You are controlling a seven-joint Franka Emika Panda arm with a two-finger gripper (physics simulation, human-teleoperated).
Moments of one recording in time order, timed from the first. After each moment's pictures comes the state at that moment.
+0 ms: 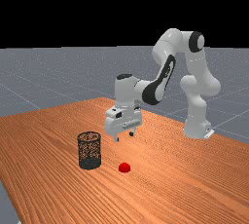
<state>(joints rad) 0.00 0.39 0.00 -1.96 0.00 2.36 -0.79</state>
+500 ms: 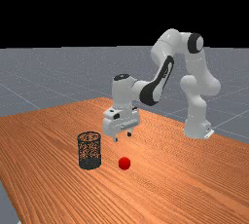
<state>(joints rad) 0.00 0.42 -0.01 -1.91 -0.02 2.31 -0.78</state>
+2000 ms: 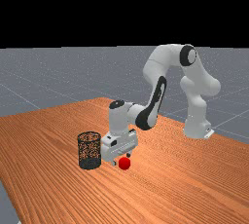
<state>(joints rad) -0.01 0.68 -0.01 -1.82 -0.02 2.40 -0.79</state>
